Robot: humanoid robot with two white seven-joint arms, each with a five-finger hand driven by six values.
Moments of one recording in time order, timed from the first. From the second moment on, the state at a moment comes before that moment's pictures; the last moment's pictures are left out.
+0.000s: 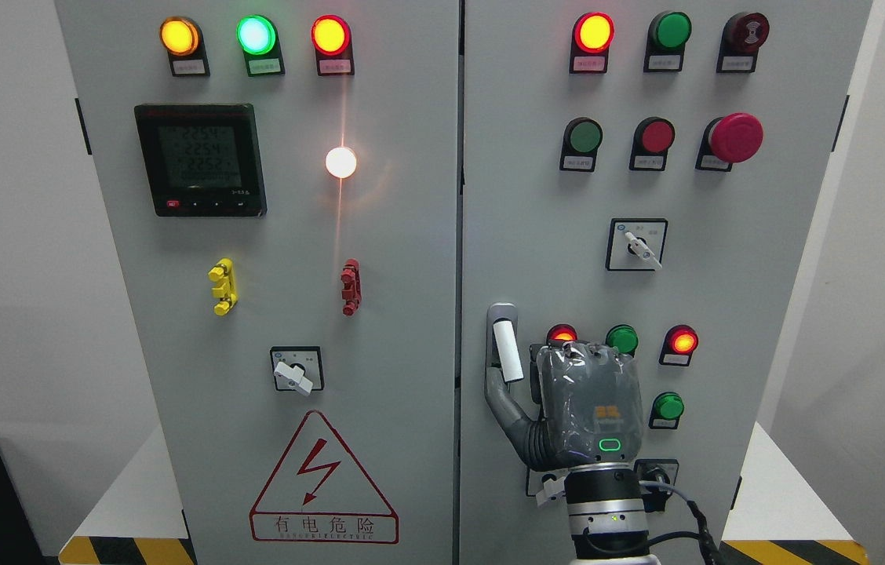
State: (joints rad) left arm 0.00 -0.10 -0.13 -0.05 0.16 -0.10 -0.06; right arm -0.46 0.14 0.26 -1.72 1.44 0.20 -0.14
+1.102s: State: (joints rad) left arm 0.00 -0.10 -0.13 -0.05 0.16 -0.10 -0.06; right arm -0.45 0.14 0.26 -1.73 1.44 0.20 -0.14
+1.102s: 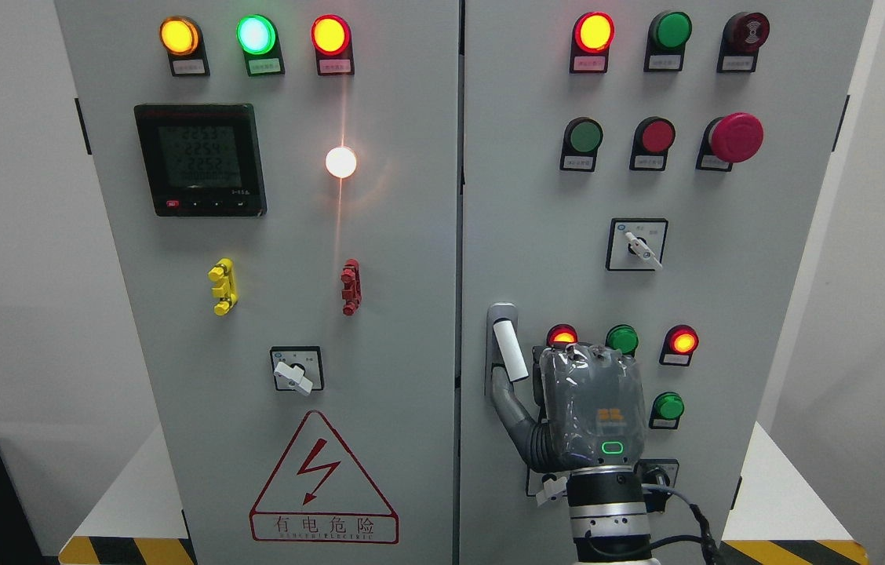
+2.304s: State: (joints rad) left arm 0.00 -0.10 -0.13 -0.05 0.16 -0.10 -0.06; right arm -0.45 0.14 0.25 -1.73 1.44 0.22 -0.14
